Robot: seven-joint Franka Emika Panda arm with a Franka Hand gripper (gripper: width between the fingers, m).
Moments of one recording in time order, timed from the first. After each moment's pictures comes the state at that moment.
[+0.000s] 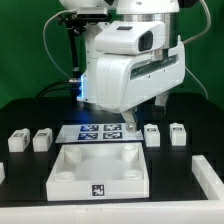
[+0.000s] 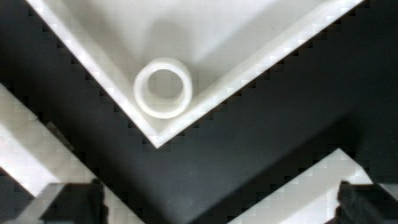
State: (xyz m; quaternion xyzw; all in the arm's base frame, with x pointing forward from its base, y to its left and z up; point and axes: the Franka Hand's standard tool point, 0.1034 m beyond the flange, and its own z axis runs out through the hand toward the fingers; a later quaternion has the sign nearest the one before) arm 0.565 0.055 0.112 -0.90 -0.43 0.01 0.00
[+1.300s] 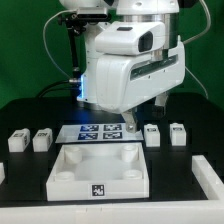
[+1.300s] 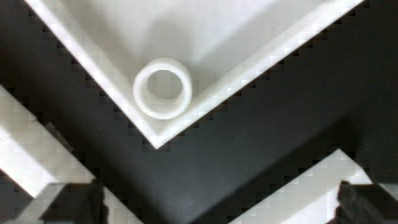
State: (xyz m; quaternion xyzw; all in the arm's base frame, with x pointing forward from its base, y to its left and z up) arm 0.565 0.055 0.112 -0.90 -0.43 0.01 0.00
